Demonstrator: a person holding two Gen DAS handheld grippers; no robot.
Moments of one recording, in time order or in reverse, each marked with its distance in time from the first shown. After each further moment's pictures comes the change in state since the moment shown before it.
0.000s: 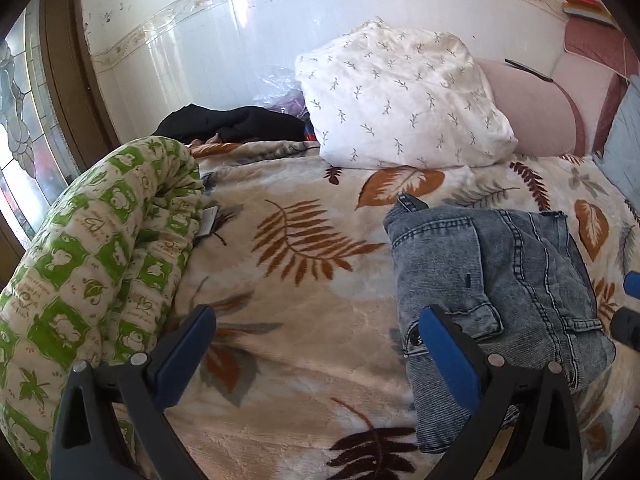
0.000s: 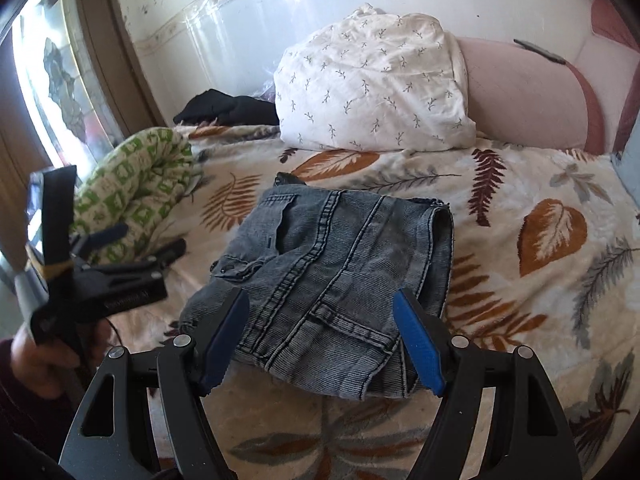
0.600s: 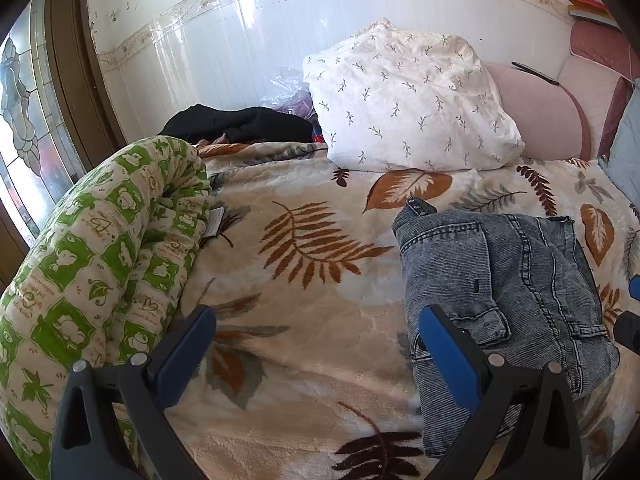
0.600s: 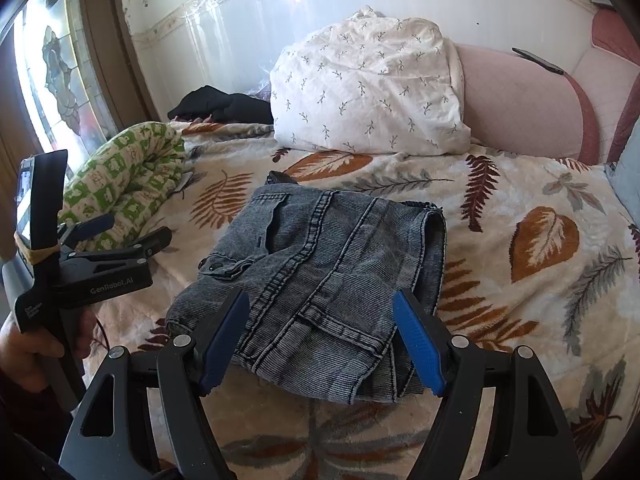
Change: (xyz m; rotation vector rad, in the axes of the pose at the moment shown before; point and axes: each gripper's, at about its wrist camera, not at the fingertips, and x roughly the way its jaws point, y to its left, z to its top) left arm 0.002 0.003 0.002 -0.009 -0.003 0.019; right arm 0.001 -0.001 -0.001 -0.011 -0.008 -0.027
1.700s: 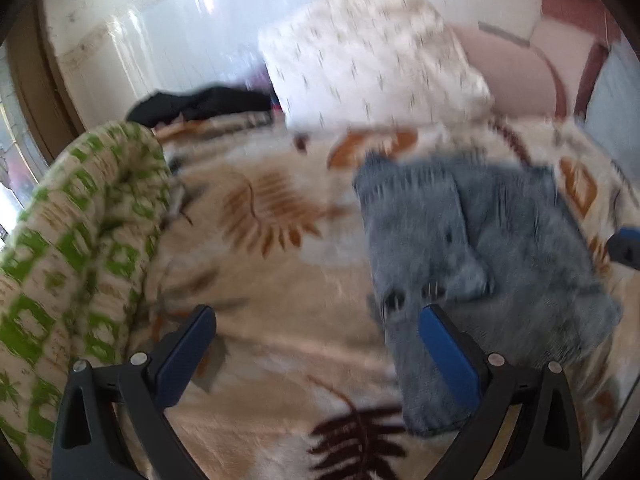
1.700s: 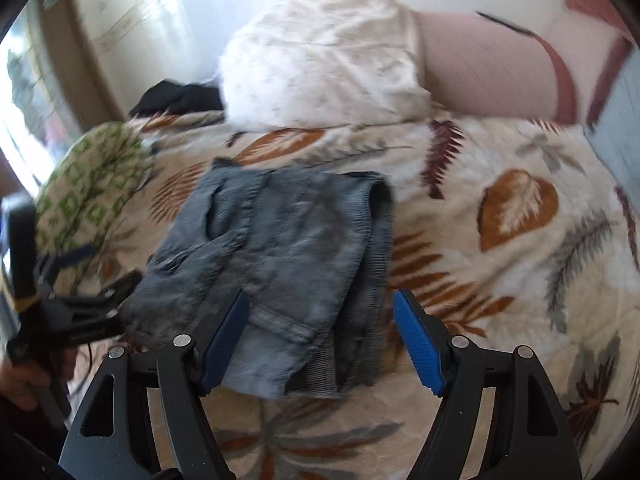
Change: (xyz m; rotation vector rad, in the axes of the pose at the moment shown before) left arm 0.009 -0.017 -0.010 0.081 0.055 -0.091; right arm 0.012 -0.061 -0.001 0.169 0.080 -0.061
